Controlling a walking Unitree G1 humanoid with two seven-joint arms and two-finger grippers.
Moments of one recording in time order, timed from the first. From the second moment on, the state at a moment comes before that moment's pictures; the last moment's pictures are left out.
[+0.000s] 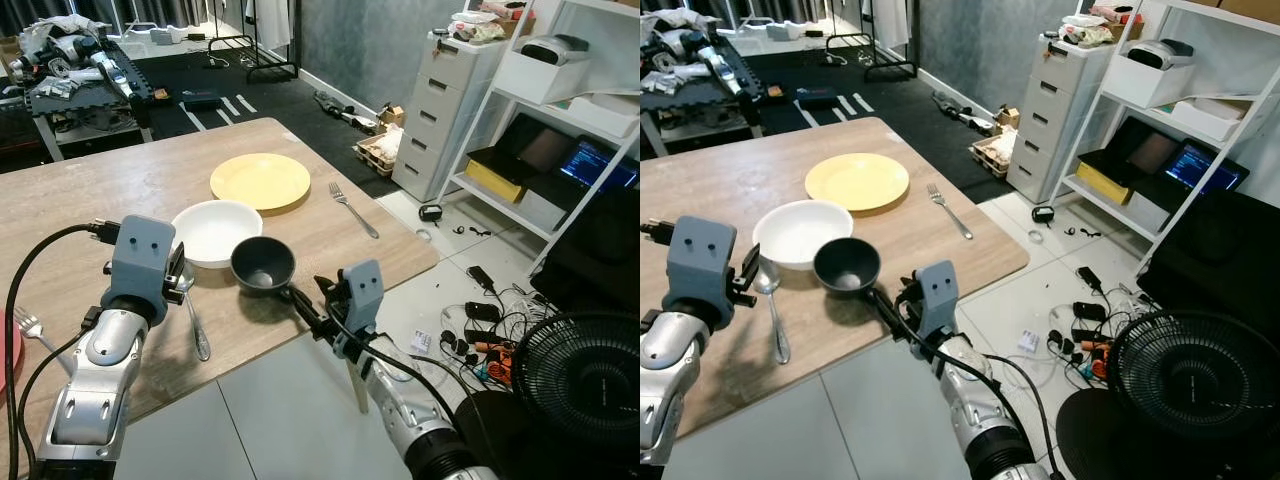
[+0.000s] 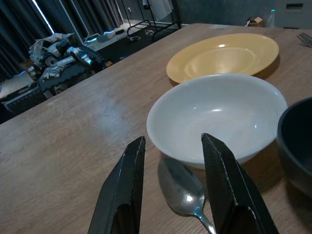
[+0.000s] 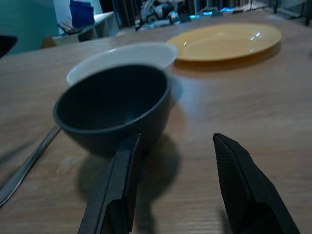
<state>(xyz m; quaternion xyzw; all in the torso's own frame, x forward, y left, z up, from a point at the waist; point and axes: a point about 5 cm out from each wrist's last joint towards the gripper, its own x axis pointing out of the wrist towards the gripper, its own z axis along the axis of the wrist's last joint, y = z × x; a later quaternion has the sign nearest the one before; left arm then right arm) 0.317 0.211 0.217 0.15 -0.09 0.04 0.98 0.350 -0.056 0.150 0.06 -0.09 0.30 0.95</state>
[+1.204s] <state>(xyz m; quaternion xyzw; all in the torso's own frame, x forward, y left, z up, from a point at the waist) 0.243 0.187 0.198 0.14 -0.01 -0.27 0.95 0.333 -0.028 0.149 0.01 -0.11 0.35 0.93</state>
